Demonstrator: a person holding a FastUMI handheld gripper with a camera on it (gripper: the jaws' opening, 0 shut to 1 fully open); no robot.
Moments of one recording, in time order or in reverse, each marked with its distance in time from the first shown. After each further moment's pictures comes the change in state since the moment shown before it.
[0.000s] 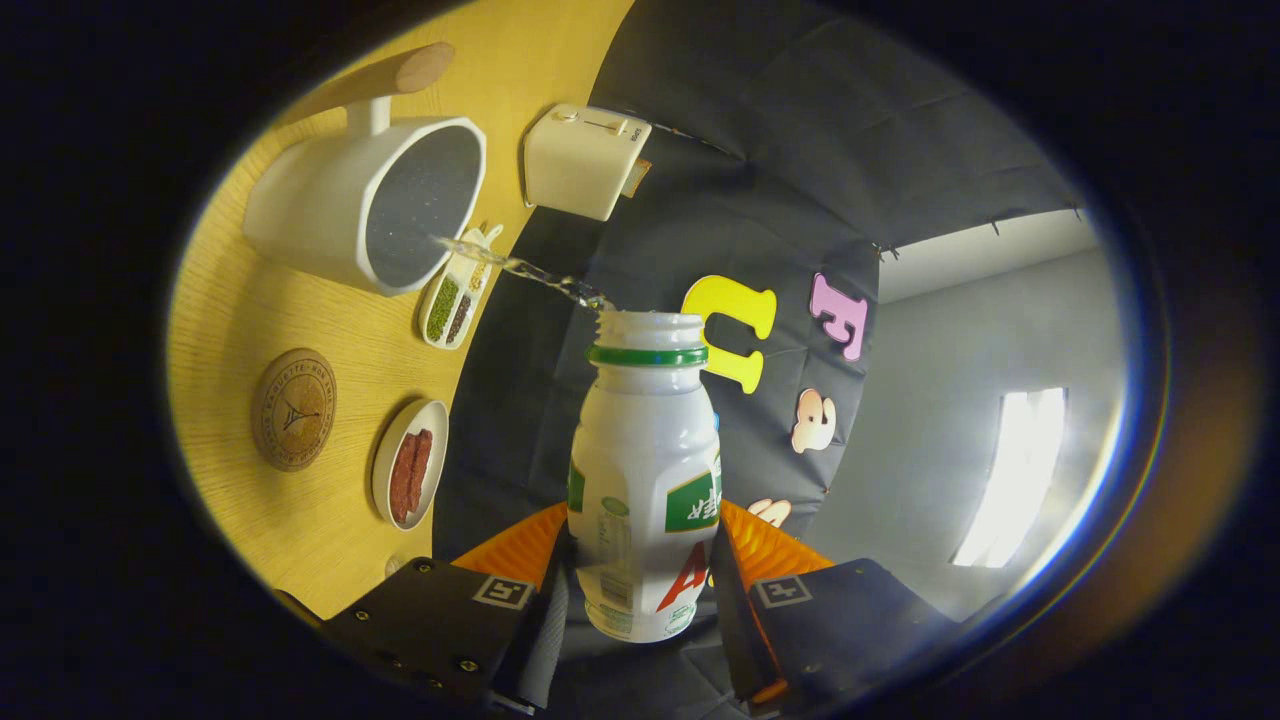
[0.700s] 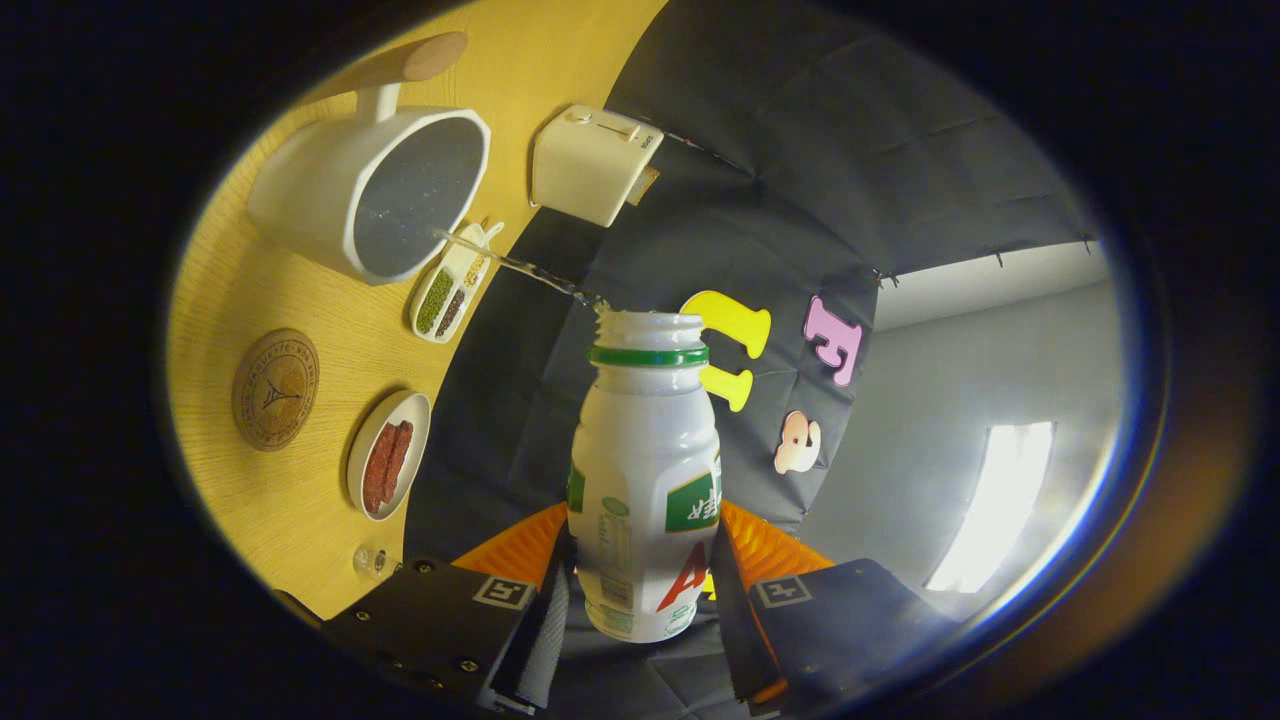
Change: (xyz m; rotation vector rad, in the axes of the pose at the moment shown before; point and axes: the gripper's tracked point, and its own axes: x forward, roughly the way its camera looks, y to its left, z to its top) arm 0.003 -0.011 0.002 -0.091 -0.036 -0.037
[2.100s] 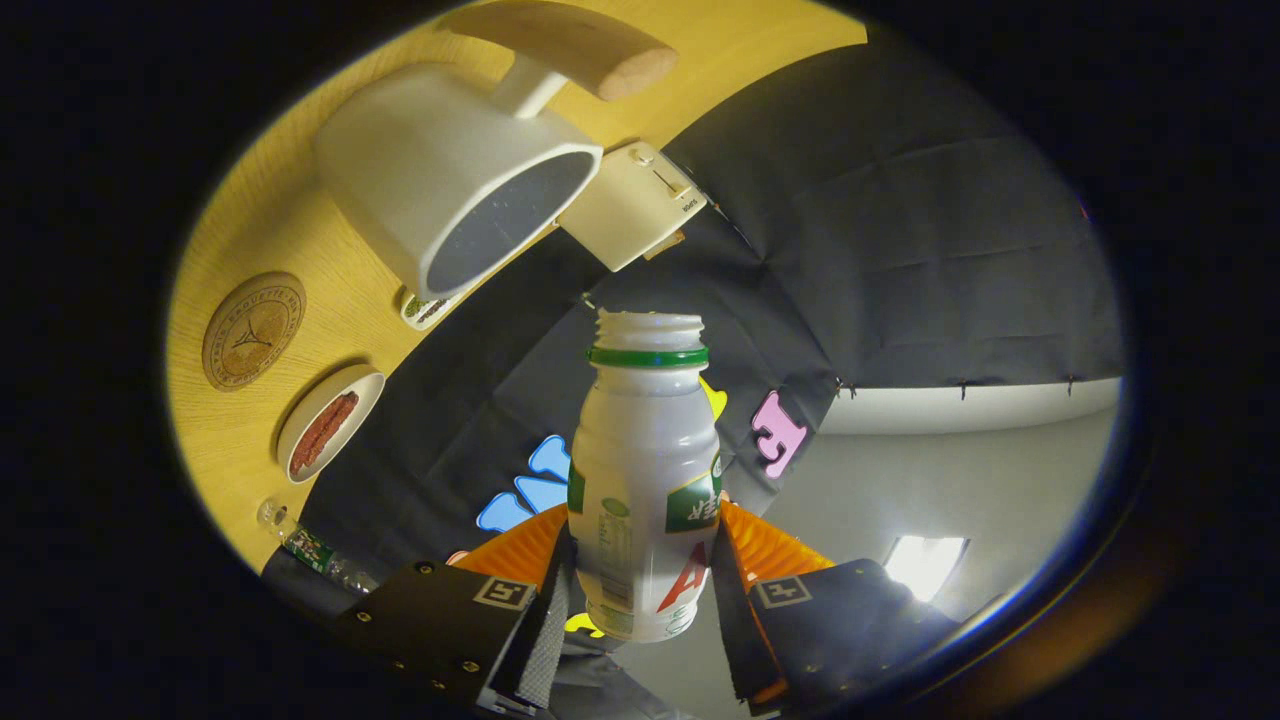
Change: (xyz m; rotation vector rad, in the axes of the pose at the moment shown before) arm 0.002 -0.020 0.043 -0.325 -0.164 -0.171
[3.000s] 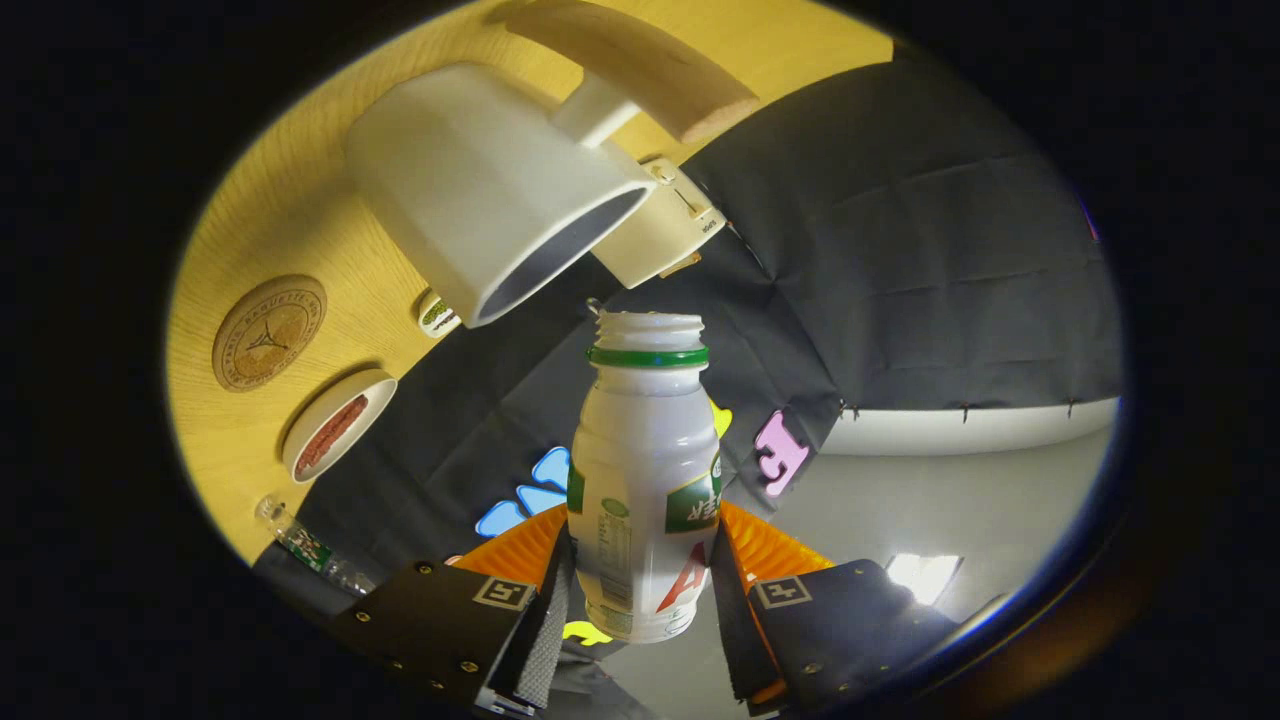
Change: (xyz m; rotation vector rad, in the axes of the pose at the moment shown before) arm -0.001 0.016 0.006 0.017 -0.024 0.037
